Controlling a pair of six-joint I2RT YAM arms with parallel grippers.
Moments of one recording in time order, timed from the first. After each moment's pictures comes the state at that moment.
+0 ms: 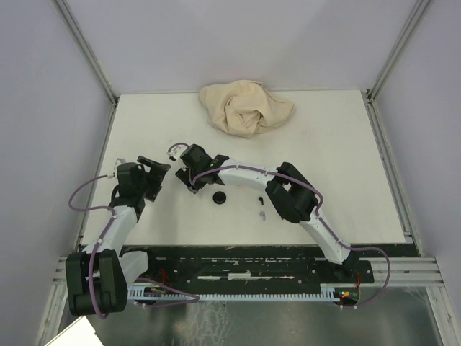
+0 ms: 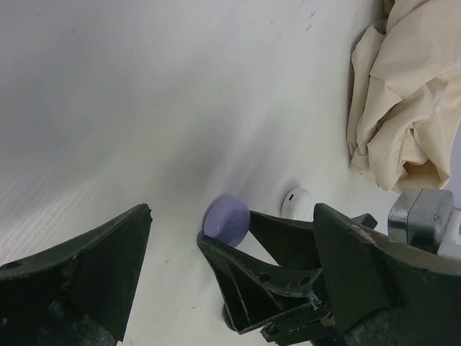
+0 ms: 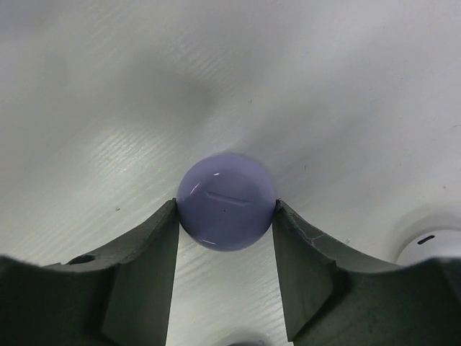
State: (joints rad) left arm 0.10 1.04 0.44 -0.02 0.12 -1.01; right arm 0.99 2.37 1.89 -0.38 0.03 0.04
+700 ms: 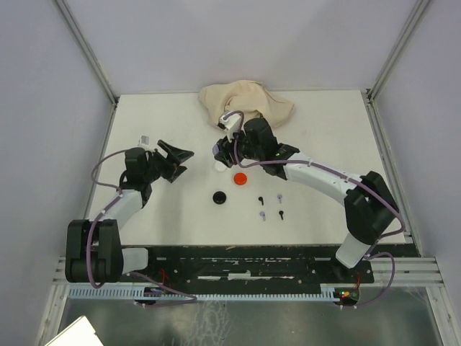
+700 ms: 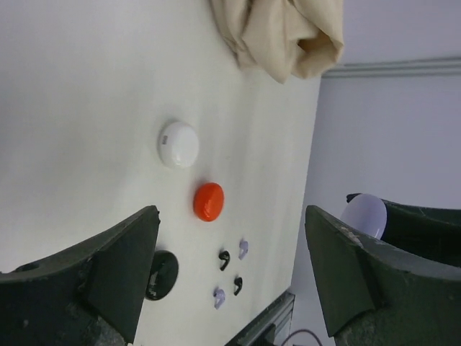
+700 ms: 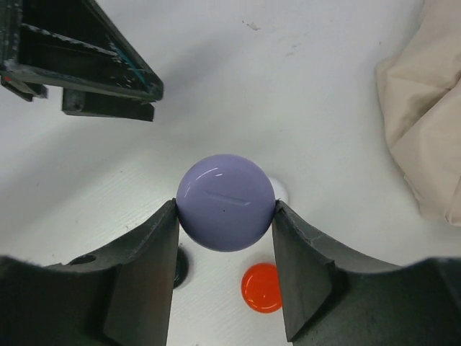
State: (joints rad) left arm 0.03 1.26 0.53 0.27 0.51 -1.01; right arm 0.76 1.72 1.28 0.02 -0.21 -0.04
